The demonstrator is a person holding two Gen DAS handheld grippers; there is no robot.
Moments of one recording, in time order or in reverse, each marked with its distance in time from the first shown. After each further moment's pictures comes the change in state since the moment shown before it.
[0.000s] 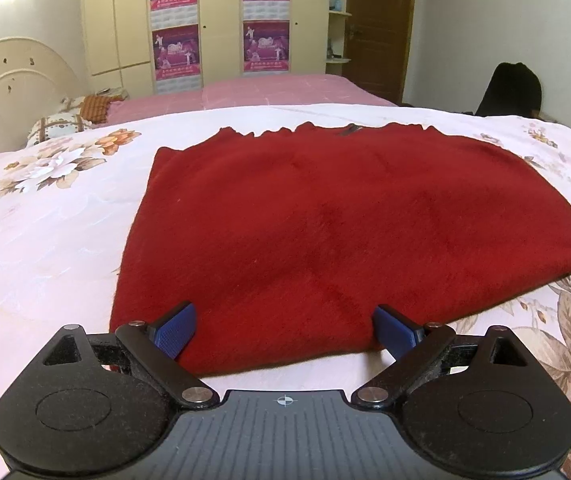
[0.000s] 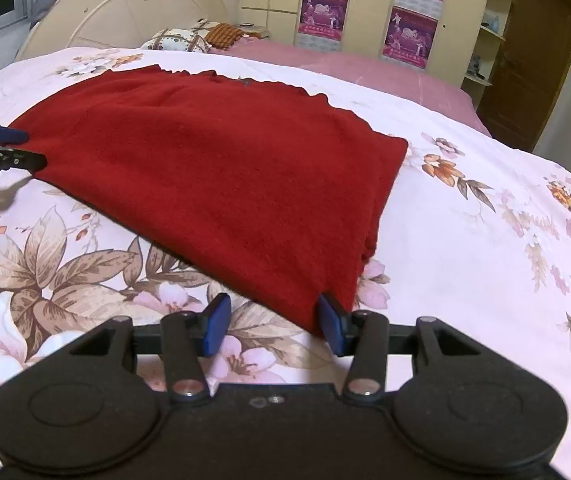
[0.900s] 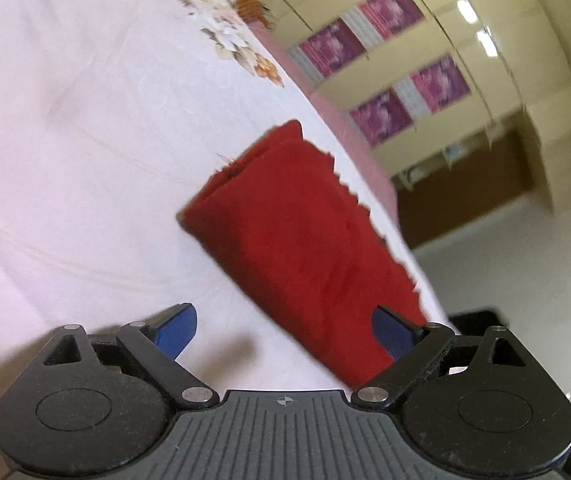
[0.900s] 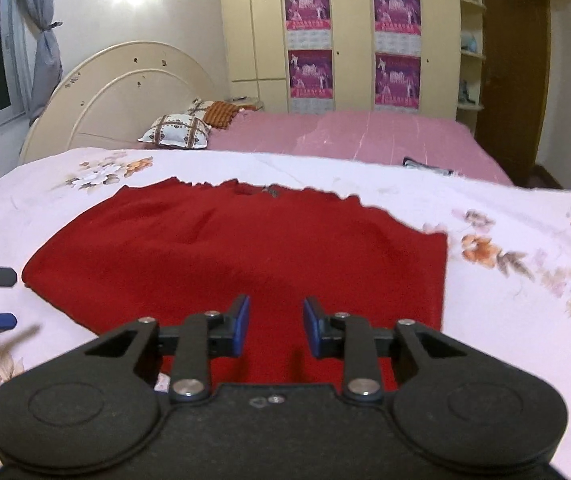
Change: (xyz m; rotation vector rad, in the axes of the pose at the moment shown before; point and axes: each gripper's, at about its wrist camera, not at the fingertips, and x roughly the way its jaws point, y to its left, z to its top) left arm -0.045 0.067 -0.067 -1.002 -0.086 -0.213; right arm -0.003 0.029 0.063 0.171 -0.200 0.070
